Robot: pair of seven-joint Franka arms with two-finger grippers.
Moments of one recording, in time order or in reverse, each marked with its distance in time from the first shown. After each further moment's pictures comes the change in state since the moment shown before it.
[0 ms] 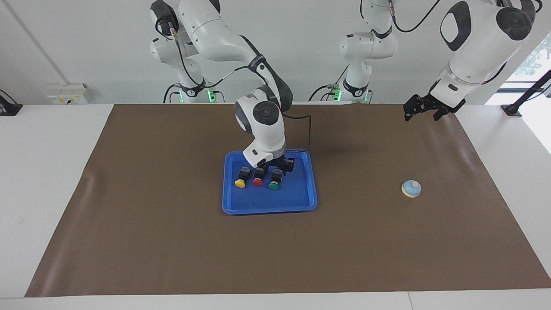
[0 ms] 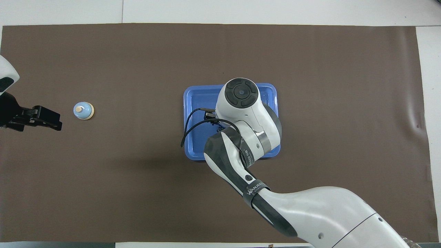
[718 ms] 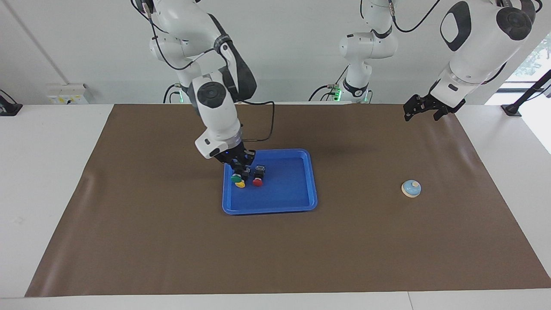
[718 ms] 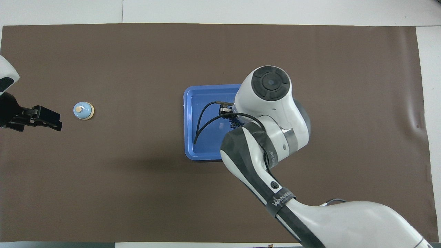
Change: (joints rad) left arm 0.000 0.000 0.000 0.000 0.000 0.000 0.000; right arm -0.037 -0.103 0.004 -0.008 0.000 -0.080 -0.024
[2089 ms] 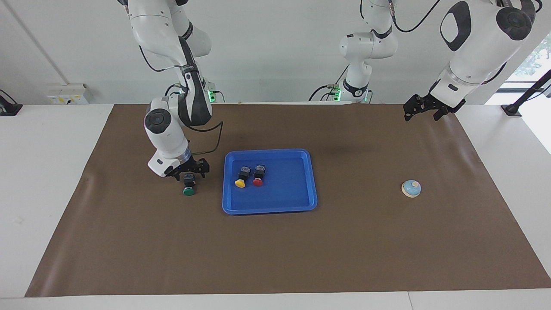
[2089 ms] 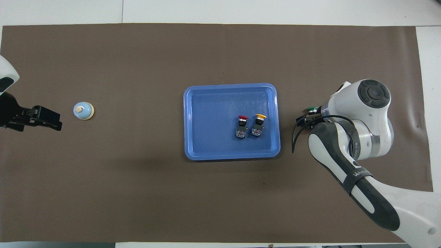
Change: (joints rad) left arm 0.000 0.000 0.000 0.000 0.000 0.000 0.000; right arm -0.404 -0.155 -0.027 -0.448 -0.088 0.257 -0.701
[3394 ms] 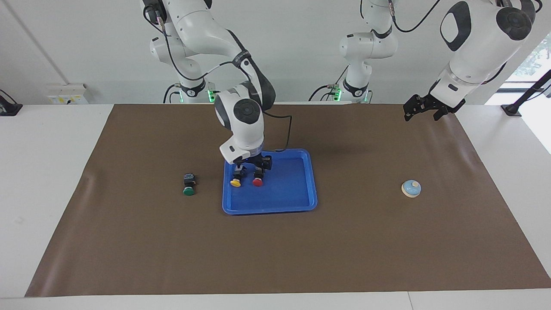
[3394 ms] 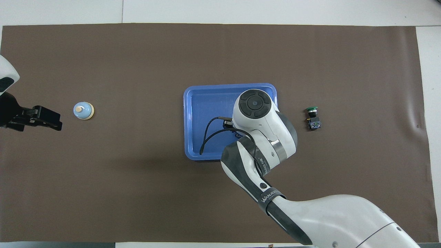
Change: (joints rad) left arm 0.000 0.000 0.000 0.000 0.000 0.000 0.000; right arm 0.299 0.105 0.005 0.356 0.000 -0.321 0.581
